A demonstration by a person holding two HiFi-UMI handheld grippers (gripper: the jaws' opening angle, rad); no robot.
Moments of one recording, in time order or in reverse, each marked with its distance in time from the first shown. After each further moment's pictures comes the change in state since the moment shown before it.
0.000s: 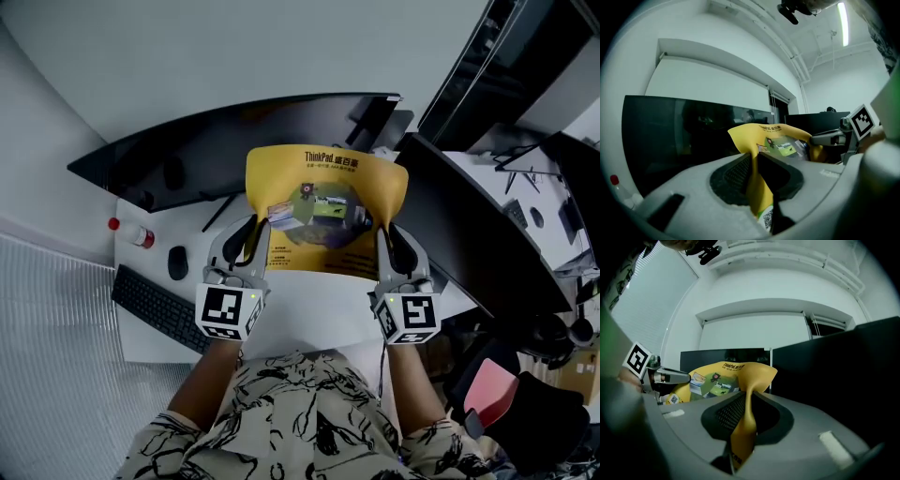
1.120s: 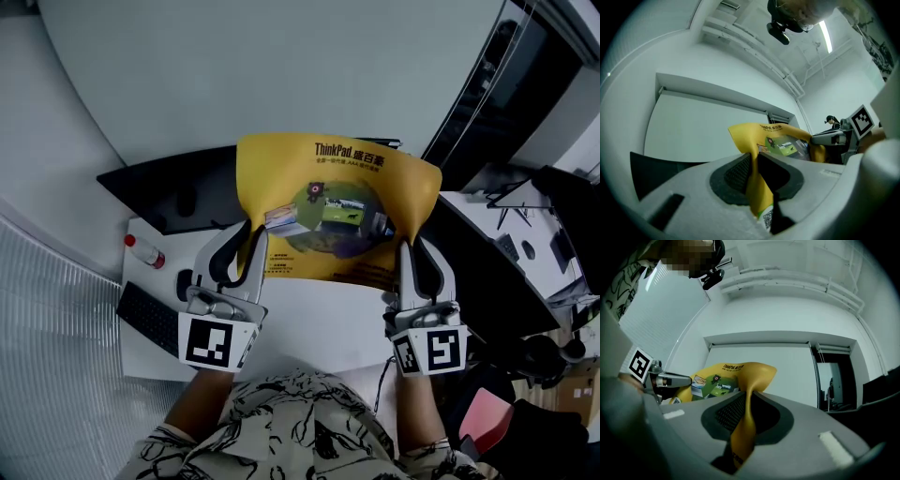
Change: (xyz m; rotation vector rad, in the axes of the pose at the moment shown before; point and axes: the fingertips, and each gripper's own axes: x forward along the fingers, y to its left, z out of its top) left arm -0.042 -0.009 0.081 0.092 -0.278 0.038; right arm -0.037 0.012 0.089 -0.101 -0.269 0.037
